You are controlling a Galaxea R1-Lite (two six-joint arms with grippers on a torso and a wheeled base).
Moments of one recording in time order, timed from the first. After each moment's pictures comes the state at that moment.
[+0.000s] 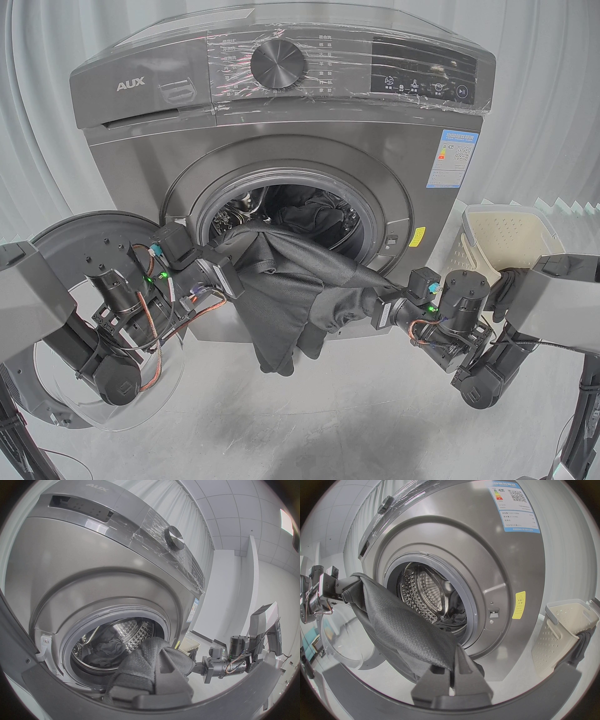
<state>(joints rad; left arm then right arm) -0.45 1.94 -0.62 -1.55 -0.23 -0.19 0.56 2.17 -0.67 -1.47 -0.15 0.09</state>
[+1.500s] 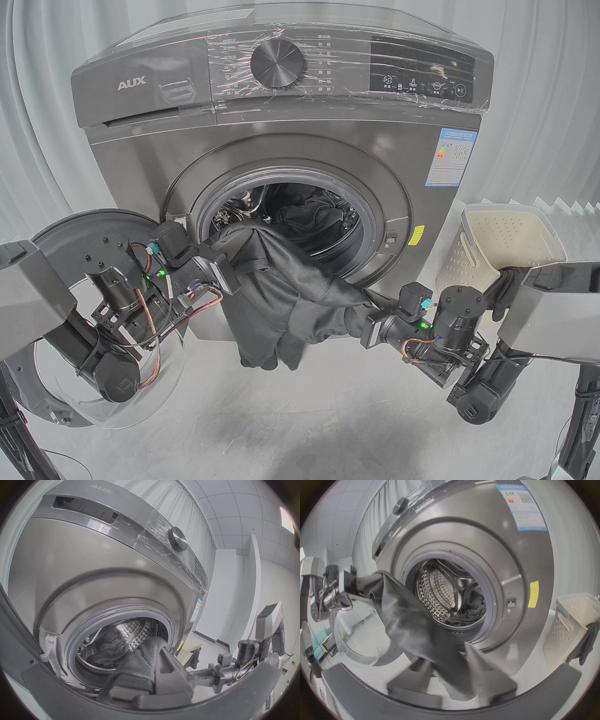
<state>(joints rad) -0.43 1.95 -0.63 -1.55 -0.22 -0.18 0.62 2.18 -0.61 -1.54 -0.10 0.12</state>
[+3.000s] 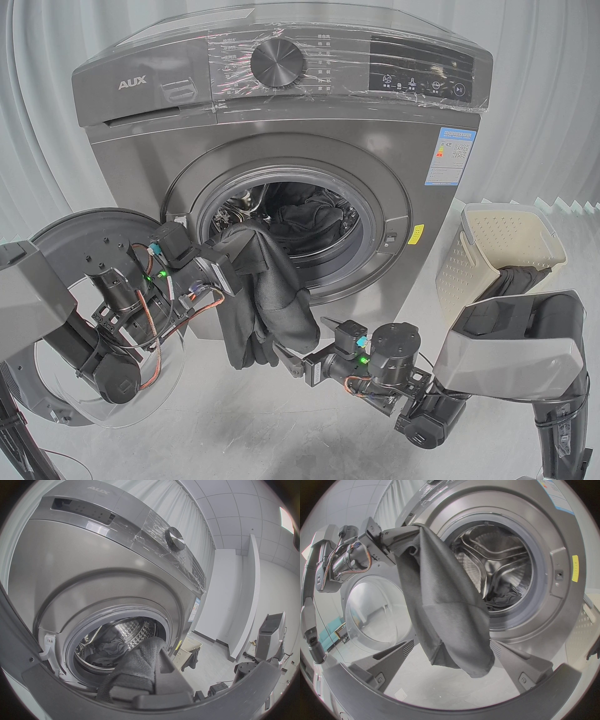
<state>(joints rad) -0.44 1.95 -0.63 -1.55 -0.22 -0.18 0.78 2.38 -0.78 -1.52 -0.08 0.09</state>
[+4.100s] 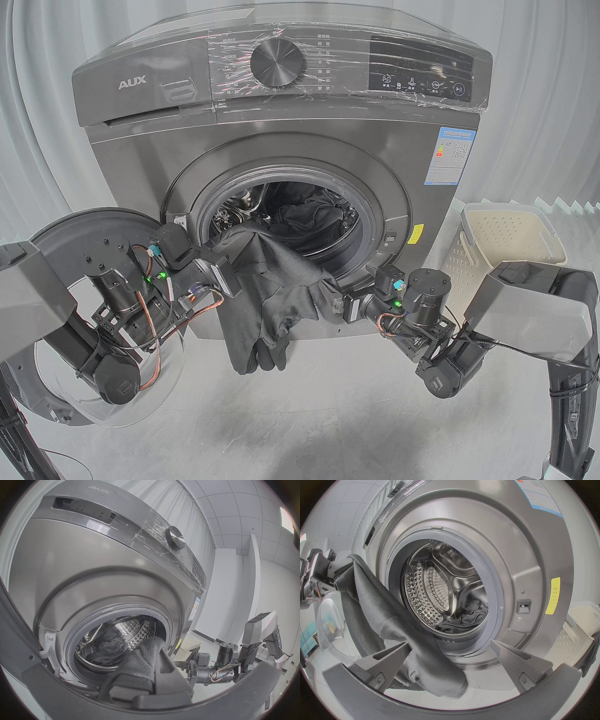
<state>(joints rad) -0.44 1.95 -0.62 -1.55 -0.22 -0.18 0.57 2.35 -0.93 -1.43 -0.09 0.04</state>
